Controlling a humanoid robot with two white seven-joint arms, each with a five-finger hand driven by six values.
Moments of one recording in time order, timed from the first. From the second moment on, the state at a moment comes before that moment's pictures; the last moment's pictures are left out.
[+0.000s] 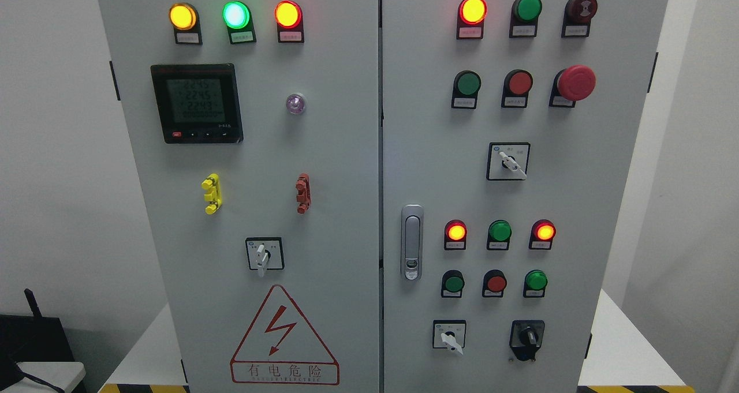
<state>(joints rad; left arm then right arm) 0.24 -0.06 0.48 -0.98 0.06 -0.25 0.09 0.08 0.12 0.06 -0.13 0.00 0.09 0.12</state>
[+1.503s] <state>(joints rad) 0.06 -0.01 0.45 -1.74 0.02 -0.24 0.07 0.08 0.12 0.06 -0.13 0.00 0.09 0.12</state>
